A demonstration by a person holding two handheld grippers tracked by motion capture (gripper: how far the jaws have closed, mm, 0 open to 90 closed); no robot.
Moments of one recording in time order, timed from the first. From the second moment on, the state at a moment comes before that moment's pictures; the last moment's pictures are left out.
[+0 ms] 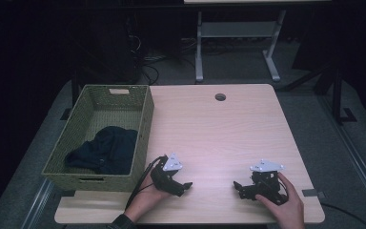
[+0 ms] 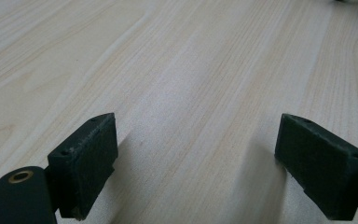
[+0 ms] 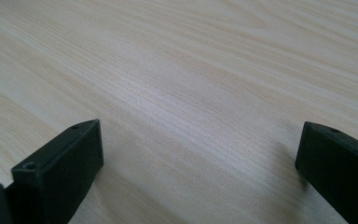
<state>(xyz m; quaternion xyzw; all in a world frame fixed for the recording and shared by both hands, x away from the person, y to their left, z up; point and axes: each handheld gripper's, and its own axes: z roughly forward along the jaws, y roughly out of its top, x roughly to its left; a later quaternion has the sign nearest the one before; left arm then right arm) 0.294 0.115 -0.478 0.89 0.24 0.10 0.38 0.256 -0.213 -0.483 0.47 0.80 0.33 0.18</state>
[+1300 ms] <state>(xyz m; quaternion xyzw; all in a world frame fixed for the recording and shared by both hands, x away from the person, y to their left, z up) 0.303 0.118 -0.456 0.88 0.25 0.10 0.38 0.254 -0.212 -0.483 0.48 0.79 0.33 0.18</state>
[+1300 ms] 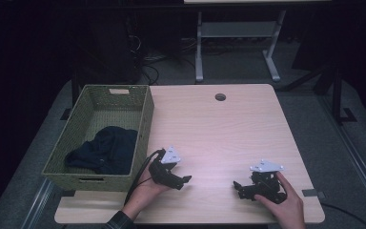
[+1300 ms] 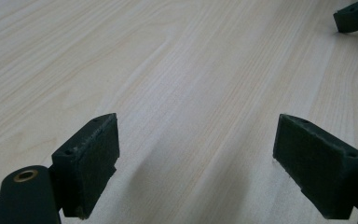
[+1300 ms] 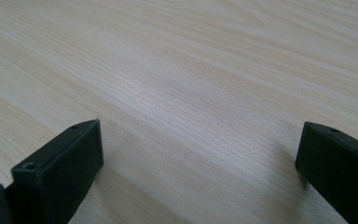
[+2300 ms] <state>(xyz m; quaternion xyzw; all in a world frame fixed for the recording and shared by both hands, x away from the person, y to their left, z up) 0.304 0.118 -0.439 0.88 0.26 0.11 0.38 0.254 -0.212 -0.483 0.48 0.79 0.33 0.18</state>
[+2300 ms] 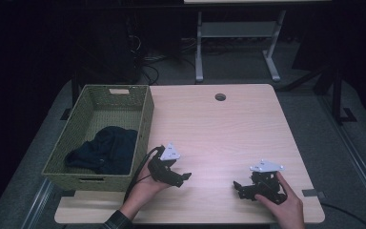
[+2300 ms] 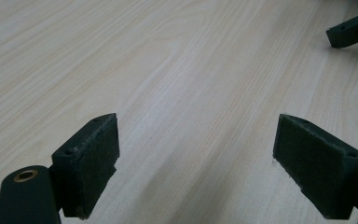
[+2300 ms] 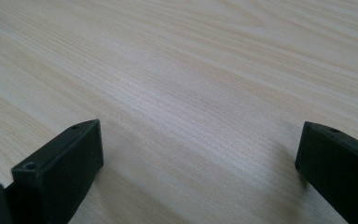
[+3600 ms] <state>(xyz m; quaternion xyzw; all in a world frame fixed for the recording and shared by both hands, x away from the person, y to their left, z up) 0.307 0.120 -0.403 0.87 0.25 0.11 0.41 0.254 -0.212 -0.483 0.48 0.79 0.33 0.18</state>
